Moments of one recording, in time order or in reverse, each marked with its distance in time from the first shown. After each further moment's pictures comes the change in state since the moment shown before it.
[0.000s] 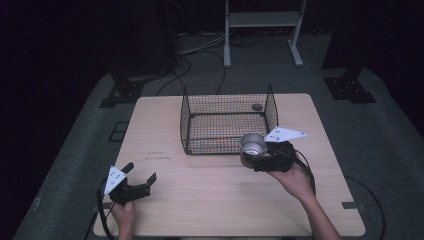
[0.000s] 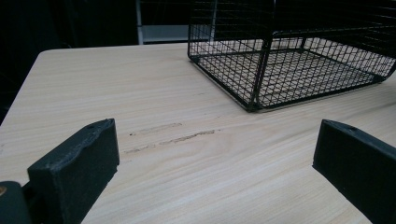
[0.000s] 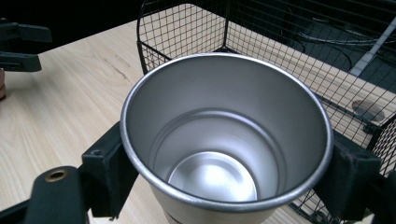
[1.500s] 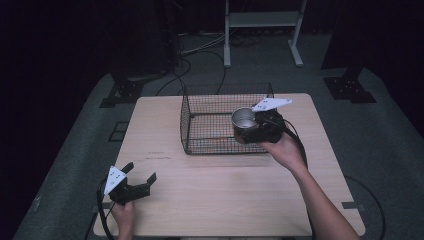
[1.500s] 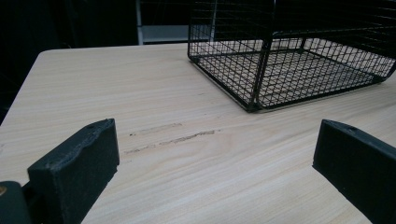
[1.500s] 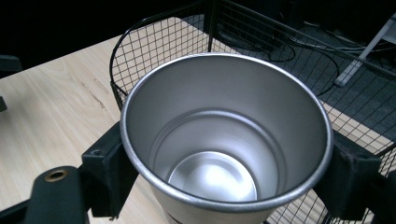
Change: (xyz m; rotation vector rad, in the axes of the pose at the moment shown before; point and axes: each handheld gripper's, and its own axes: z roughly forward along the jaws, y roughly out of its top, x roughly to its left) left arm 0.000 0.000 0.000 -0.005 0.000 0.001; right arm -0.022 0.069 0.025 0.029 -0.030 -0.038
